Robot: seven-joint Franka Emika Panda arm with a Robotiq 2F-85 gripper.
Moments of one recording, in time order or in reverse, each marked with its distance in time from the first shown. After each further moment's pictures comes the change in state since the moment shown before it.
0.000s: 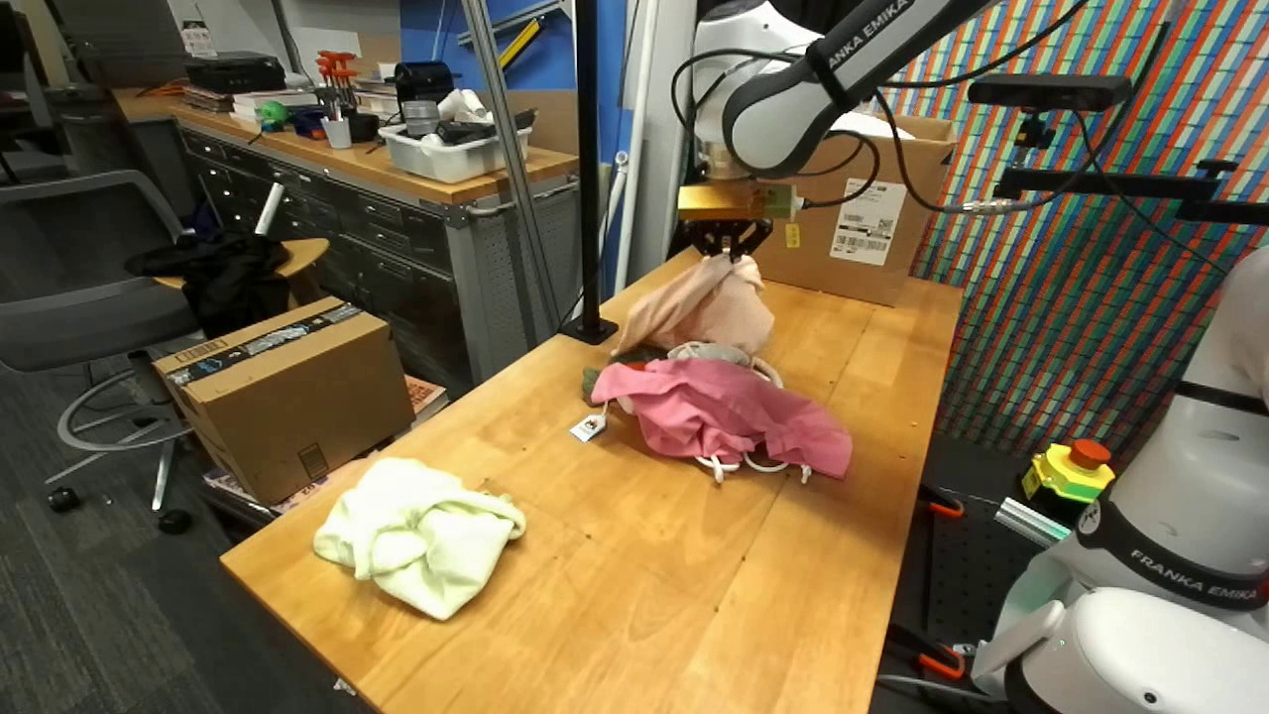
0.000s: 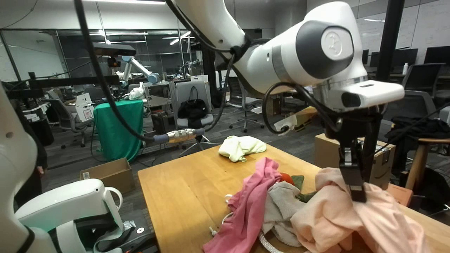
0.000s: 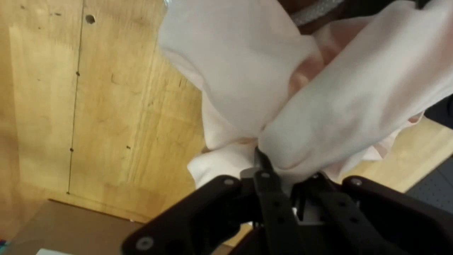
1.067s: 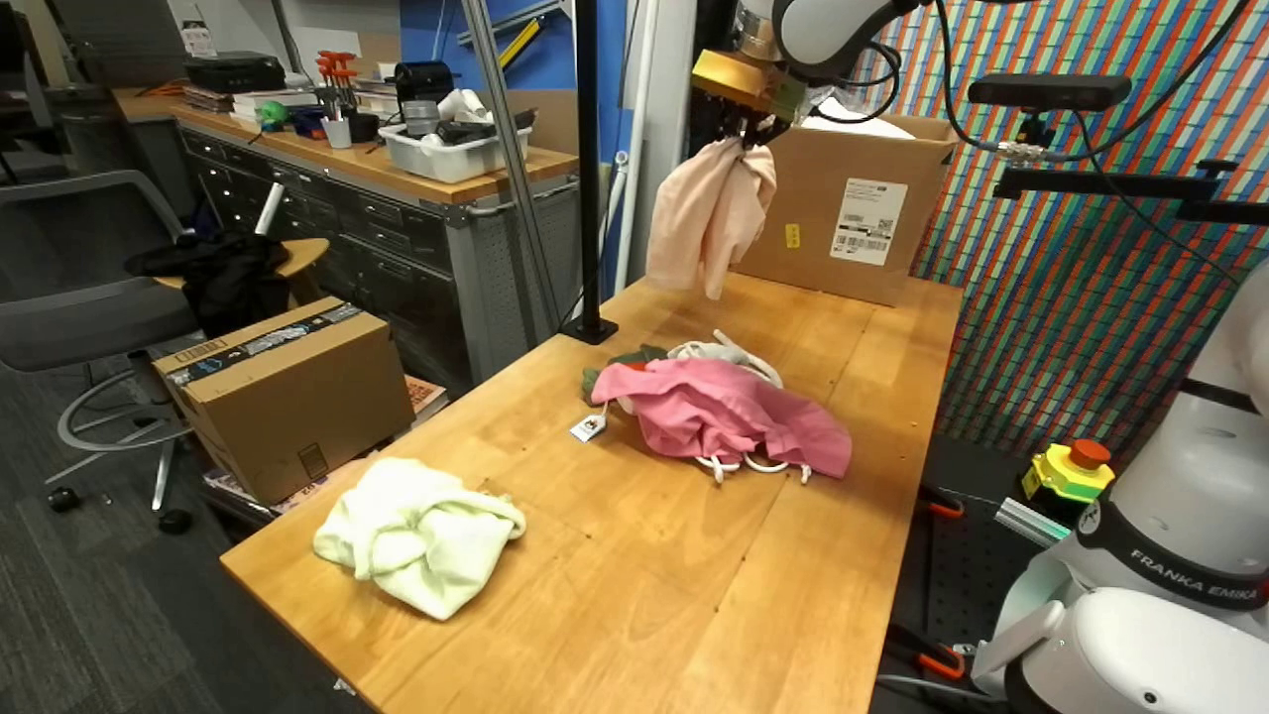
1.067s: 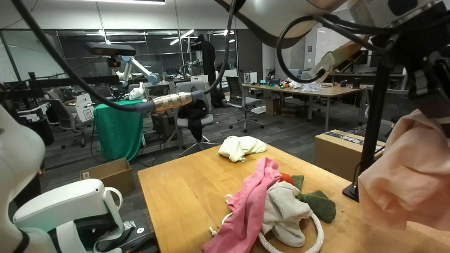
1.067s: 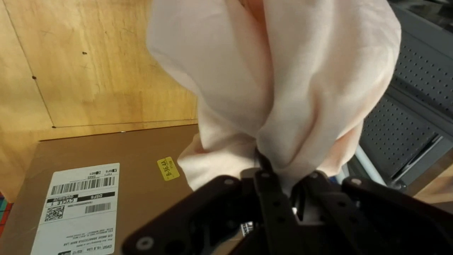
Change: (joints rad) arm -0.118 -0.144 0.005 0.099 -0.121 0.074 0.246
